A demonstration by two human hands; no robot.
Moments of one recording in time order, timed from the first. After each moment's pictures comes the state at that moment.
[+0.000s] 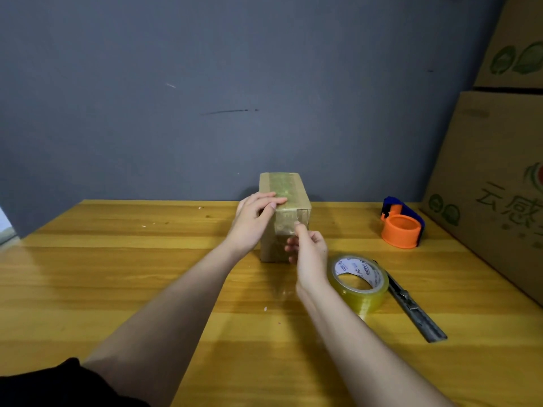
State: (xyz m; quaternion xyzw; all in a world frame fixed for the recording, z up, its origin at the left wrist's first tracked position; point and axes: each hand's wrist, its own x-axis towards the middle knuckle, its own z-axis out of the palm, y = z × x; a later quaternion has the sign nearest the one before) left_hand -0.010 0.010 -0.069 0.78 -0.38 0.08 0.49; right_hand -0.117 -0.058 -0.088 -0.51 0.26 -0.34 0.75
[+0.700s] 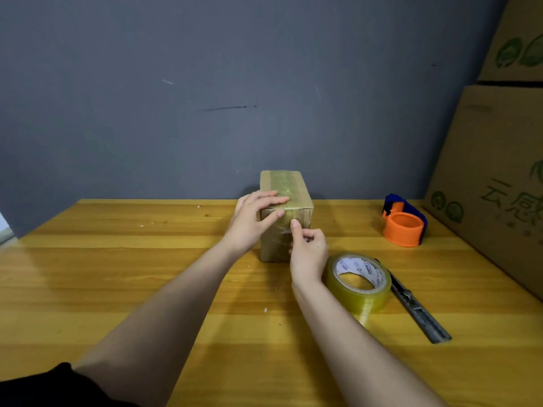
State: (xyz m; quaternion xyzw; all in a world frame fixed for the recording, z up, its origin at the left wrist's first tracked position) left_hand -0.007 0.014 -0.071 0.79 -0.42 0.10 0.44; right_hand -0.091 -0.064 -0.109 -0.59 0.34 -0.41 0.61
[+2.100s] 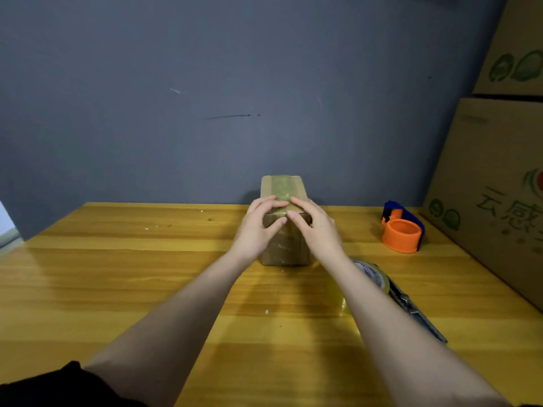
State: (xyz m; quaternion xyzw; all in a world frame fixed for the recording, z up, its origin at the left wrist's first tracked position) left_hand -0.020 0.010 -0.072 0.78 -0.39 0.06 0.50; right_hand -0.095 -0.120 -0.073 -0.87 0.13 -0.29 0.38
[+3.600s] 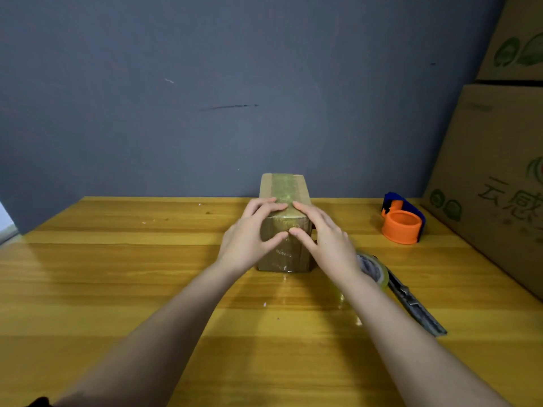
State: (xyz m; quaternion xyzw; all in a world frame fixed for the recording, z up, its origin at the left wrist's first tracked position) left_hand -0.049 0.035 -0.076 0.82 -0.41 0.13 0.38; right_hand -0.136 -0.115 -0.088 -0.93 0.12 -0.27 0.22
